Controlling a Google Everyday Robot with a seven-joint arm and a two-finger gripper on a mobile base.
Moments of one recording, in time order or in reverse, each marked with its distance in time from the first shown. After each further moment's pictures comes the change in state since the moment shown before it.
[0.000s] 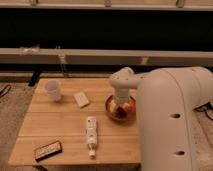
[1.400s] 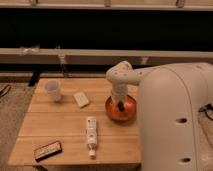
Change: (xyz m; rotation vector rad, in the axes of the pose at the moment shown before) arm -0.027 0.018 -0.055 0.037 -0.081 -0.029
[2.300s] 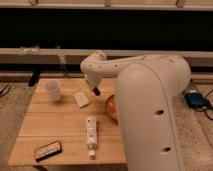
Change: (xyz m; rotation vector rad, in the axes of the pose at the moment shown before) arm -0.136 0.103 -0.046 -0.024 -0.273 -0.315
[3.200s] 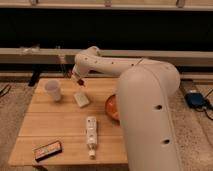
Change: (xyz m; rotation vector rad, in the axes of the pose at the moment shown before) arm -0.107 0.039 -0.013 -0.141 -0.316 -0.273
